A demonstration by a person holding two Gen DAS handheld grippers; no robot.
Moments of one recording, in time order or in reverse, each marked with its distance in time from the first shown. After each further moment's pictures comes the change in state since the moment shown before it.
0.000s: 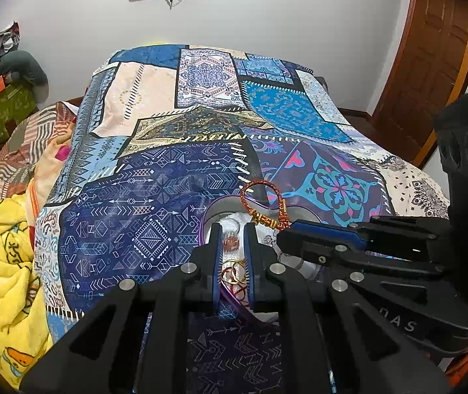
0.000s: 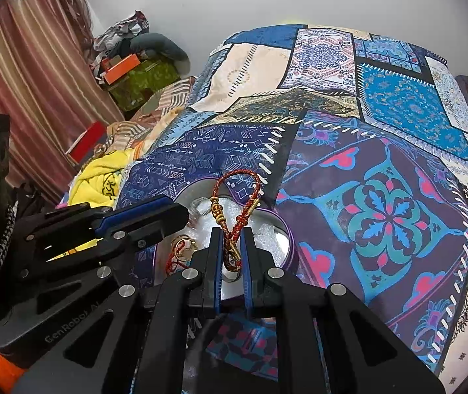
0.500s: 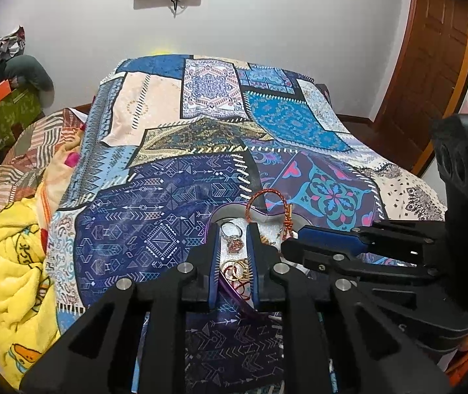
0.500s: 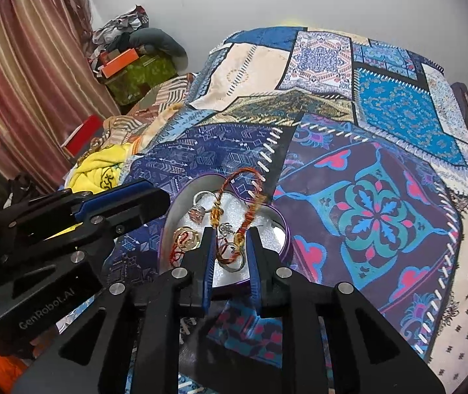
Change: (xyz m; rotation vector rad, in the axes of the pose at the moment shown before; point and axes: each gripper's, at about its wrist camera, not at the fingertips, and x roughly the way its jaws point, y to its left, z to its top) left arm -0.026 -0.002 0.004 -0.006 -0.030 0.015; right arm -0.013 0.007 0.001 -0.029 0.013 -0.038
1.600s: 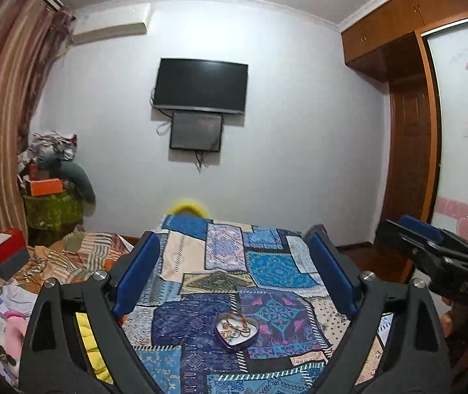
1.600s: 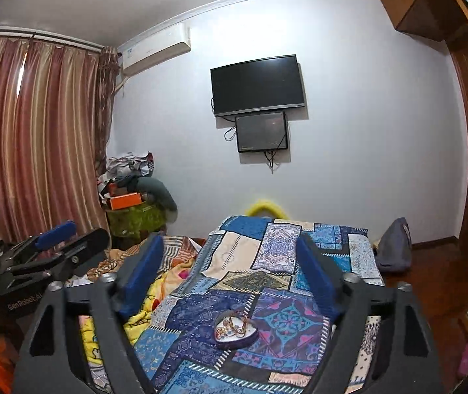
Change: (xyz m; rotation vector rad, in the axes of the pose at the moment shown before) left arm -0.319 -0.049 -0.025 -0.026 -0.666 0.091; right arm -0.276 0.114 -0.038 -0.112 -0.725 -0.196
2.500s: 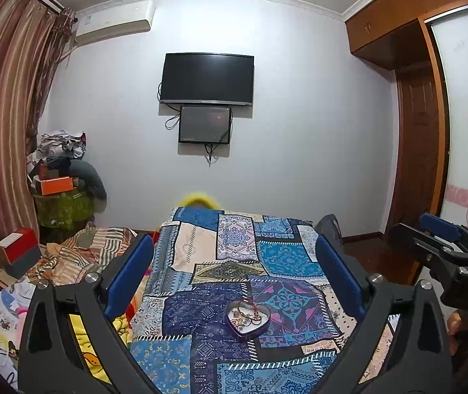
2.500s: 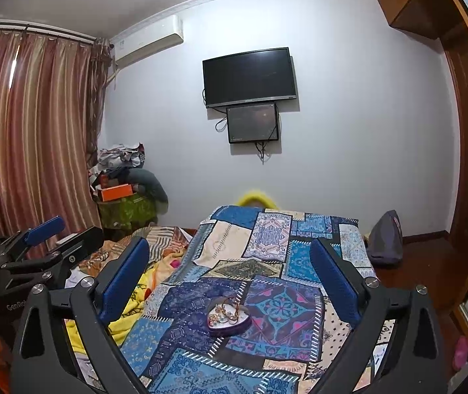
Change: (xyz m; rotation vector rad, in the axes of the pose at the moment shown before) left arm -0.003 -0.005 -0.014 0.028 0.034 0.046; right arm -0.011 0.000 -0.013 -0.007 0.032 -0.040
